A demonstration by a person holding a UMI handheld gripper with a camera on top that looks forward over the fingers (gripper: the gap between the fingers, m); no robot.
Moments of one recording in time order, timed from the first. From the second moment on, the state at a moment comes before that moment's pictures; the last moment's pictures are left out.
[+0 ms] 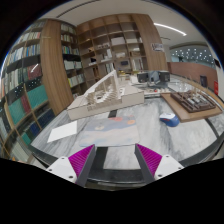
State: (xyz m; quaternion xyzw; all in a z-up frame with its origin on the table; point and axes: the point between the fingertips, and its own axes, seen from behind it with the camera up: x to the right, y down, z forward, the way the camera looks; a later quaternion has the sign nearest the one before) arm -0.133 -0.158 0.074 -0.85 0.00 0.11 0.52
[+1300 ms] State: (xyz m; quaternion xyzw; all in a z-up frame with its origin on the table) arm 0.117 0.064 -0.010 -0.88 -0.02 -0.02 0.47
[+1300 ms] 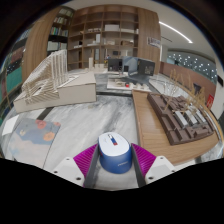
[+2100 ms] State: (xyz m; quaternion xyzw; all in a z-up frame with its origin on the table) arm -0.171 0.006 0.017 -0.88 0.04 -0.01 0.47
